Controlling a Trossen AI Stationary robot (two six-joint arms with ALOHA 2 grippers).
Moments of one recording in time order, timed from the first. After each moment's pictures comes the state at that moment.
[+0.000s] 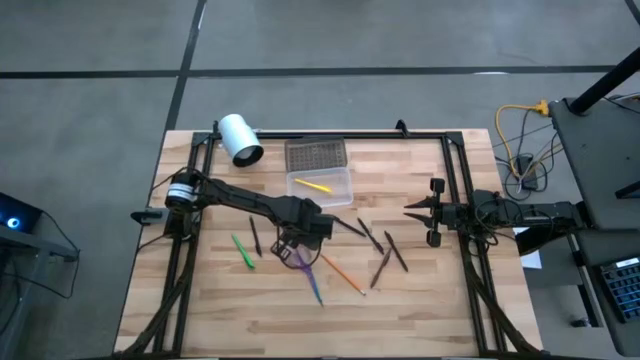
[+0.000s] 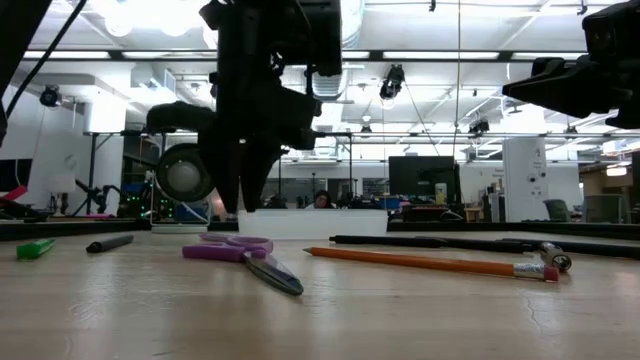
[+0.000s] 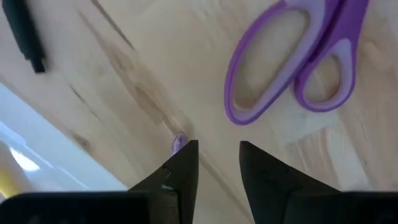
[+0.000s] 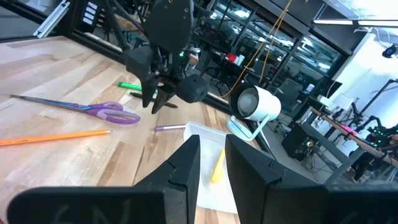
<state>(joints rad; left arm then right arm) -0.08 1.94 1.46 -1.03 -0.10 0.52 0.03 0.03 0.03 -0.02 0.08 -0.45</state>
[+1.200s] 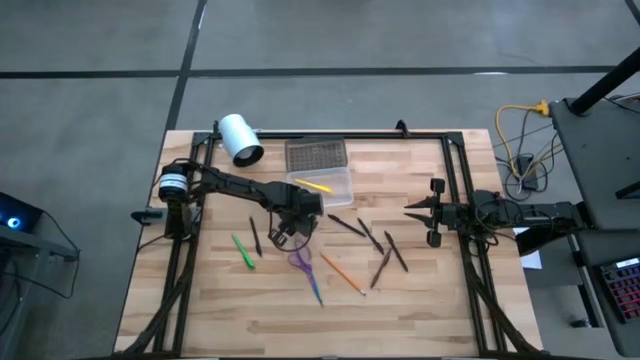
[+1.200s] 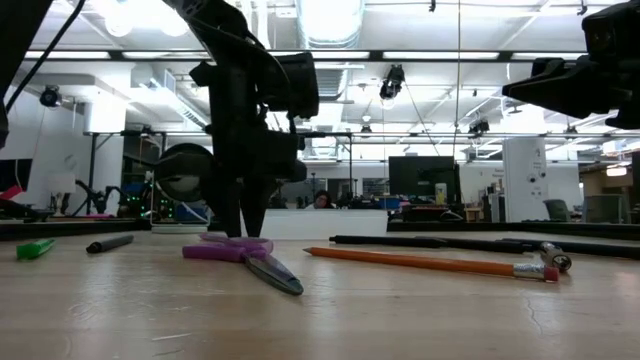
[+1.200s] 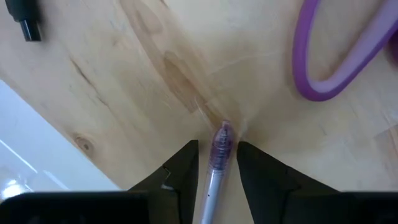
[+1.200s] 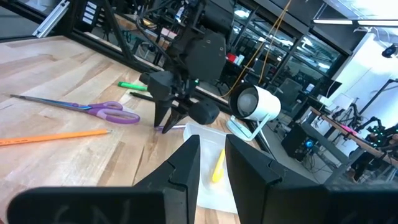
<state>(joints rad) 0.06 1.89 1.18 -0.69 0.02 0.70 0.03 0.03 0.03 -0.02 0.08 -0.45</state>
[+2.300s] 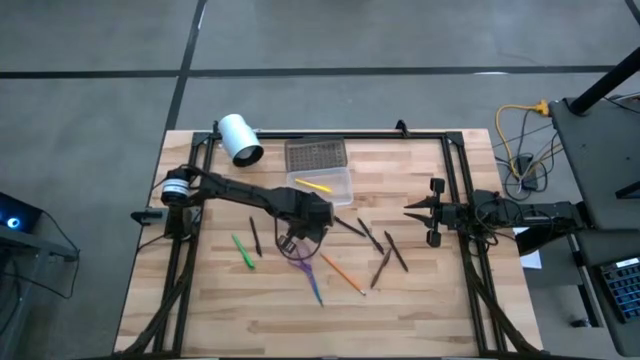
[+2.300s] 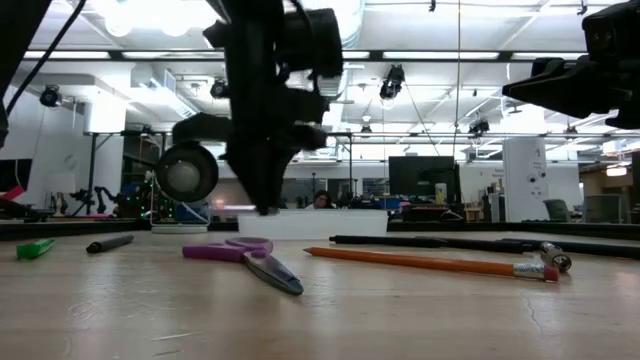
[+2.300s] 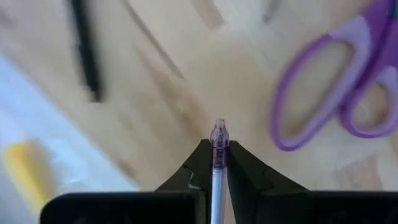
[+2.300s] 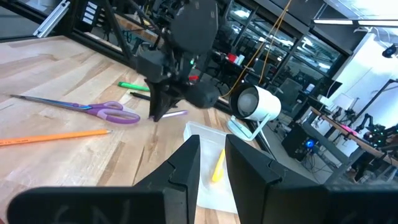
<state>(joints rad) -0.03 1.90 1.39 -0.84 -0.08 0.61 0.03 0.03 0.03 -0.02 0.08 -0.45</state>
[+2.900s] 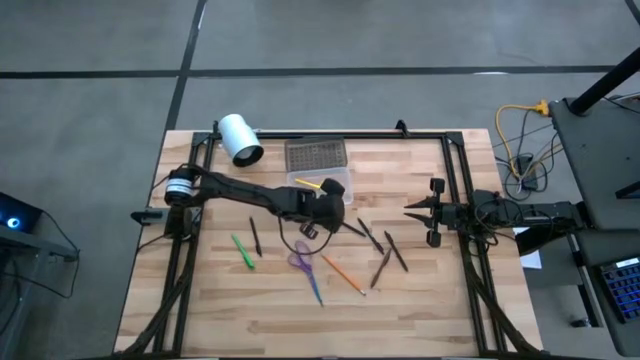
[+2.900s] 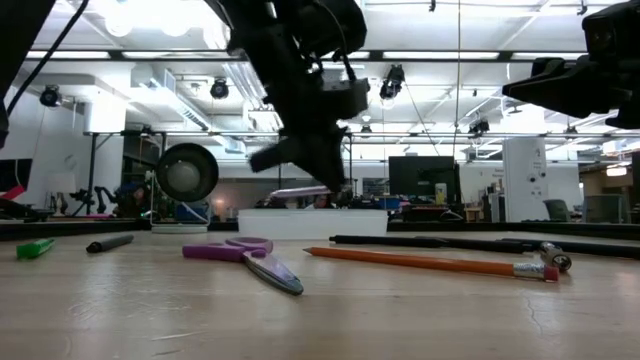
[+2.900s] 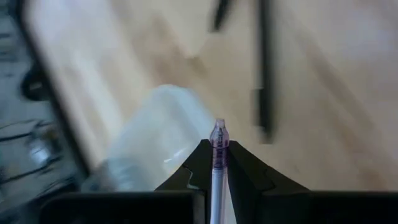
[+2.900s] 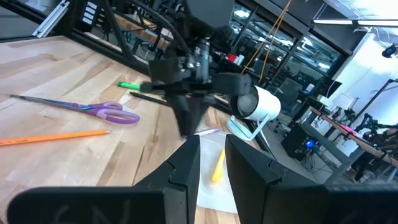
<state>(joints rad) -0.01 1.92 1.39 -0.45 -0.40 0.77 0.03 0.03 0.03 -0.02 0.08 -0.45</state>
